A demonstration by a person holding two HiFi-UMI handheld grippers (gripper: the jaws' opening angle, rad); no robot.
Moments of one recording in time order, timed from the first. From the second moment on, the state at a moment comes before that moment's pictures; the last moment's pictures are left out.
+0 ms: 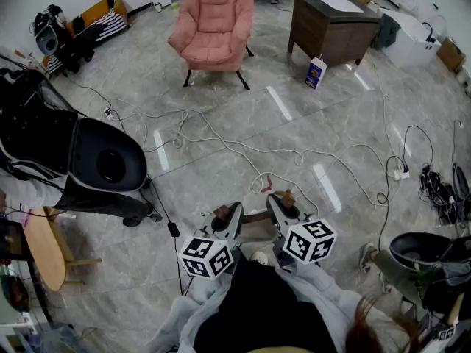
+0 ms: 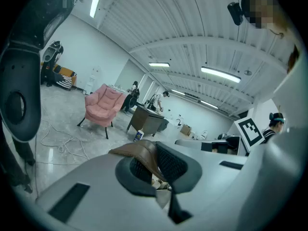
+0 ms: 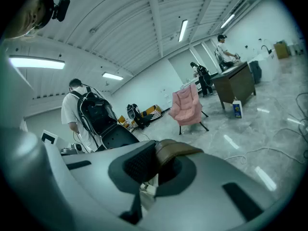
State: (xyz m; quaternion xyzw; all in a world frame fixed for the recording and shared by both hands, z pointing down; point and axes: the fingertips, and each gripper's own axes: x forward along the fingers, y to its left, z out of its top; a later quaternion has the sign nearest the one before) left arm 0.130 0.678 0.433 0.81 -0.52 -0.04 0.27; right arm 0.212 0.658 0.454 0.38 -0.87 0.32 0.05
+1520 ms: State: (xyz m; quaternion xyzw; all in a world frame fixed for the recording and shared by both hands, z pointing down) left arm 0.086 0.582 0.417 0.81 -0.54 -0.04 0.23; right arm 0.173 0.568 0.438 0.39 -0.87 0.30 0.04
